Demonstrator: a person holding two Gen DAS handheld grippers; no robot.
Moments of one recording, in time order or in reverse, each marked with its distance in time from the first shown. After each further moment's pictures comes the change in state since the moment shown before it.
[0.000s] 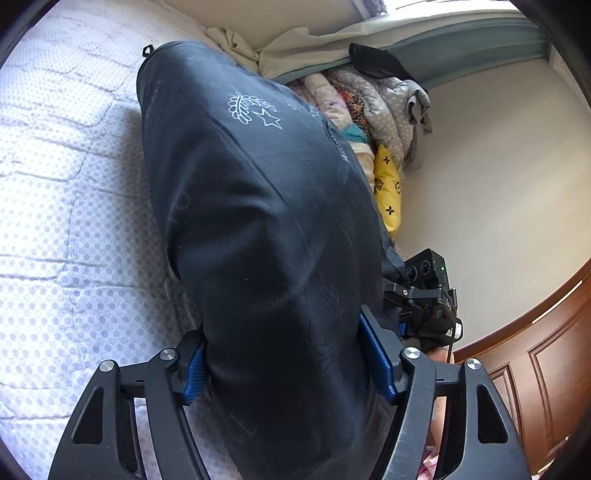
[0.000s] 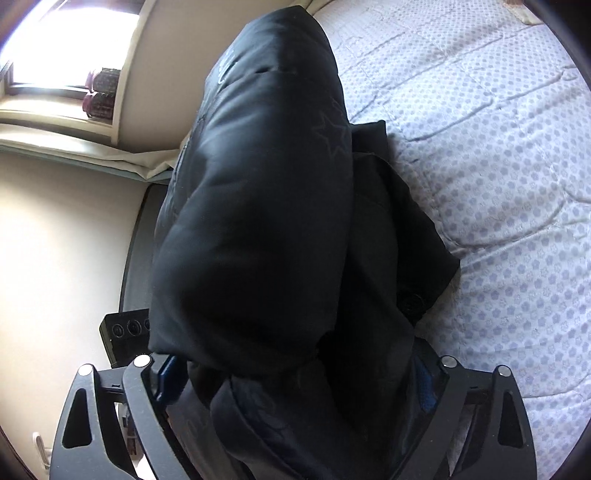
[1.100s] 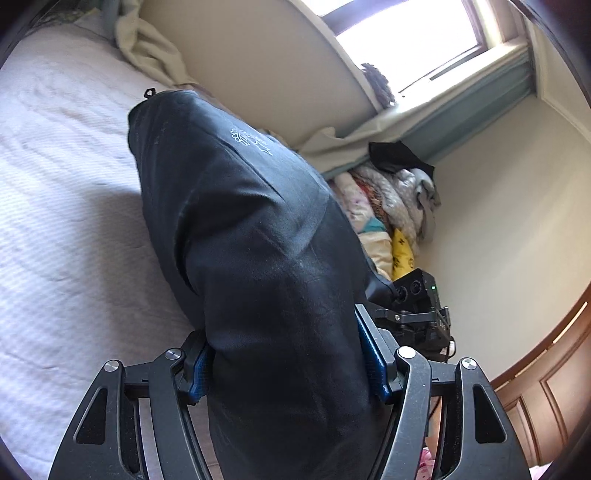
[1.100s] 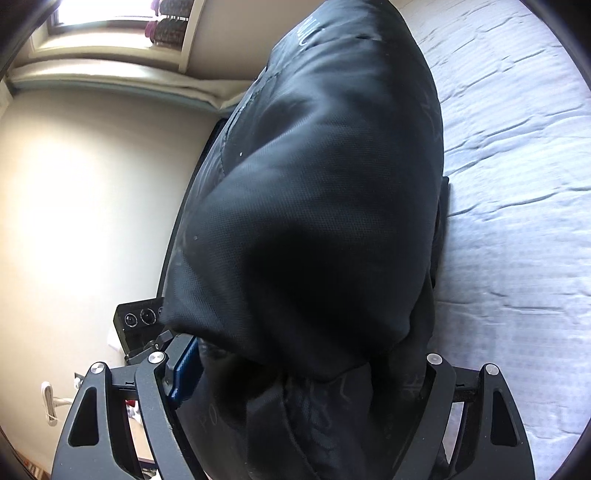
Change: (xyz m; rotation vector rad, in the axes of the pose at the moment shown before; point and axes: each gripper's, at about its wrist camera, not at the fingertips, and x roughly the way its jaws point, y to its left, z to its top) left arm -0.212 0.055 -0.016 -0.024 -0.308 0.136; right arm 0.136 0.150 -0.037 -0.175 0.181 0.209
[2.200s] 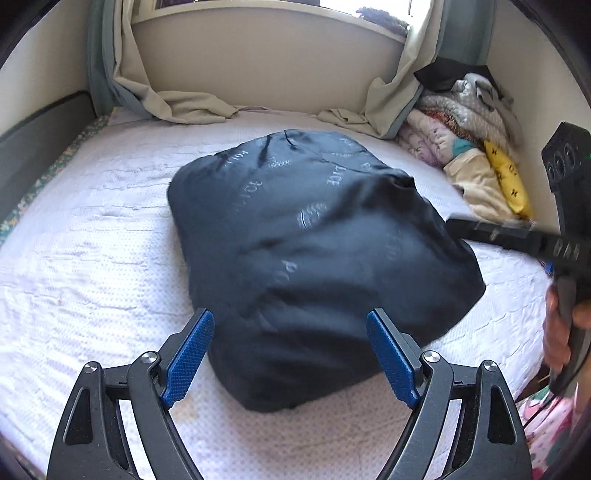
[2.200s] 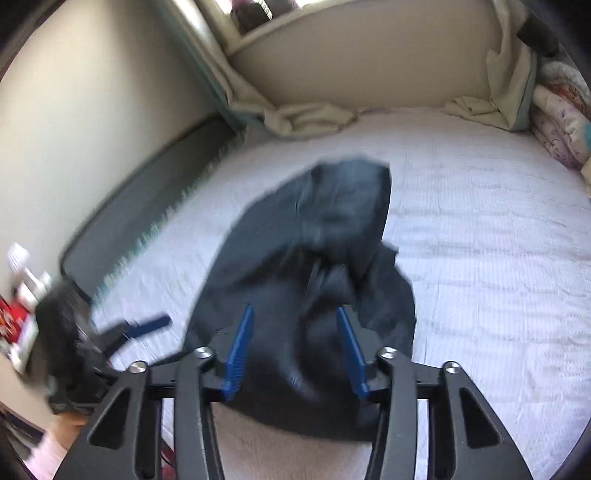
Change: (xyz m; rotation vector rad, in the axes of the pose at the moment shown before) left arm -0.033 -0.103 -0.075 0.382 0.038 0.634; right arm -0.015 0.147 -0.078 -0.442 -0.169 -0.505
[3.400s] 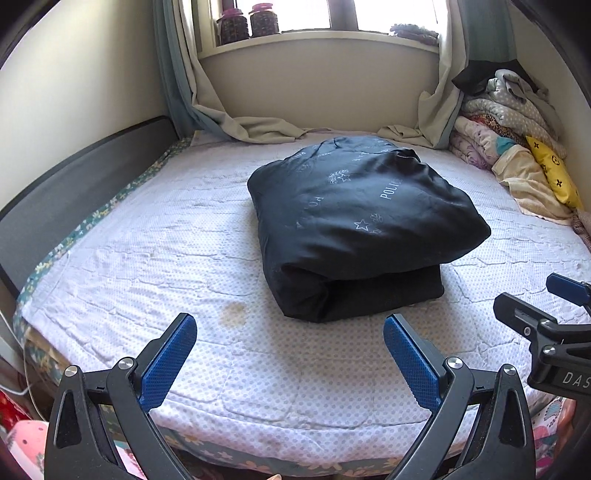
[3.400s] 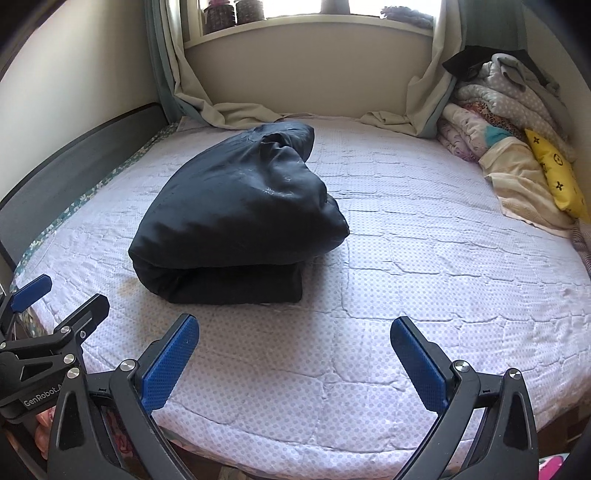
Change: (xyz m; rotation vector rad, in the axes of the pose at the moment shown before) left arm -0.067 -0.051 -0.089 -0.037 -0.115 0.327; right arm -0.062 0.045 -0.154 -0.021 -0.097 -0.403
